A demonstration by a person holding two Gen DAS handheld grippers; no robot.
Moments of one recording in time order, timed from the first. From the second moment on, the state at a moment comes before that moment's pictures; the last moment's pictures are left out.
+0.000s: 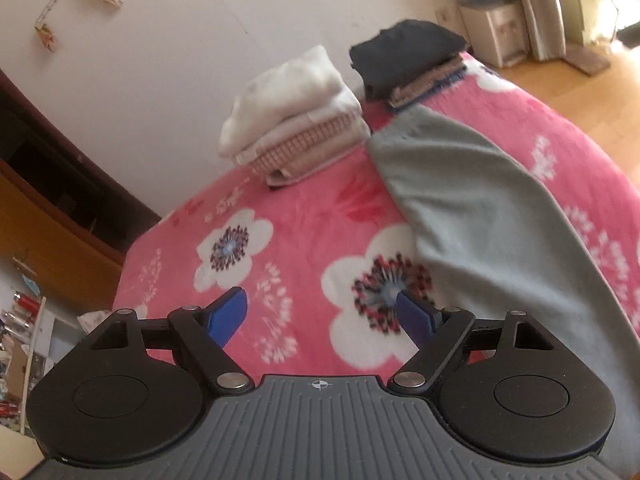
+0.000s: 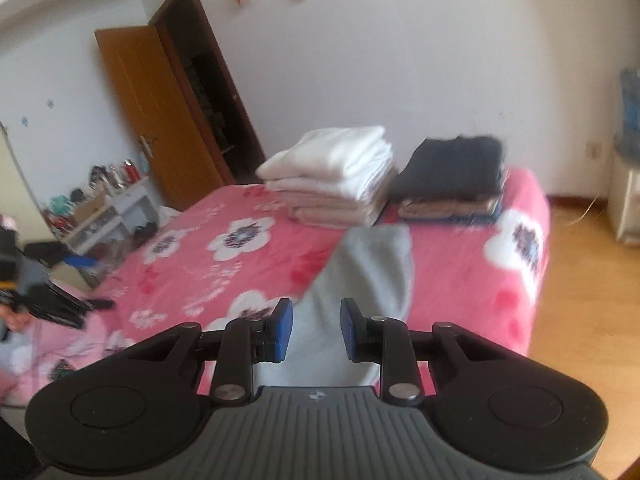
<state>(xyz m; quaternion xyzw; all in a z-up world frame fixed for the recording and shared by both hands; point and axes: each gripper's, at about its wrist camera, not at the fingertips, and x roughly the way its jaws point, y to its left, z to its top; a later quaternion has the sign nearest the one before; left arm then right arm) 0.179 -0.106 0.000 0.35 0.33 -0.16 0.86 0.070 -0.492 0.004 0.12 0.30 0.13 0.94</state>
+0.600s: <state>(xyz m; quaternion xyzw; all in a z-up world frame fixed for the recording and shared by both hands) 0.203 -0.147 -0.205 0.24 0.40 -0.47 0.75 0.368 -0.469 -0.170 0.13 0.35 0.01 0.93</state>
